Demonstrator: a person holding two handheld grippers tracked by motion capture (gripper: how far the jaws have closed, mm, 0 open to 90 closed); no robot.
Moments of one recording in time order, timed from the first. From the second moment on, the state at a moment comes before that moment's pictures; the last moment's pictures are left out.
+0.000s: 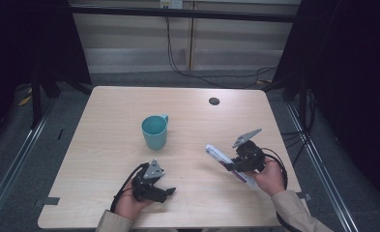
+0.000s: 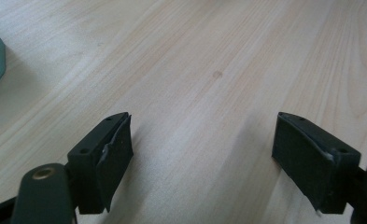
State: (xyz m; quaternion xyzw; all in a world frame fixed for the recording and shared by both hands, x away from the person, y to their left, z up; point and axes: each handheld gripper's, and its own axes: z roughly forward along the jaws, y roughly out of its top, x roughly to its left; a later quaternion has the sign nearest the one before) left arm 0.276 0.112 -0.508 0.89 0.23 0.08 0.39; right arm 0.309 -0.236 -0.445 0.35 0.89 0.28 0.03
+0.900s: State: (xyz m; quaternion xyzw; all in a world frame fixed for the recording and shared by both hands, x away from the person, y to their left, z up) left arm 0.277 0.114 -0.507 0.89 0.24 0.08 0.39; right arm 0.305 -0.231 -0.434 0.35 0.84 0.40 0.05
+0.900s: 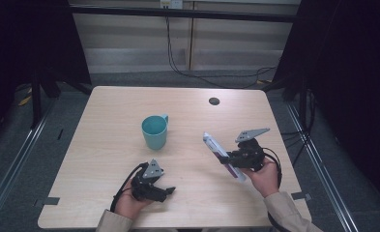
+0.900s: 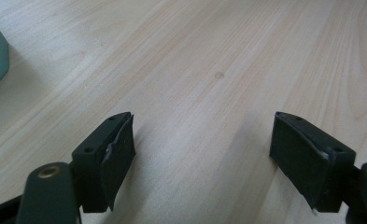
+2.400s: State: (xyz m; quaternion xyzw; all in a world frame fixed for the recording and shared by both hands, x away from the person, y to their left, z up) left arm 0.315 0.084 -0.423 0.82 0.26 0.01 0.52; right arm 0.298 -0.218 -0.429 0.33 0.79 0.51 0.05
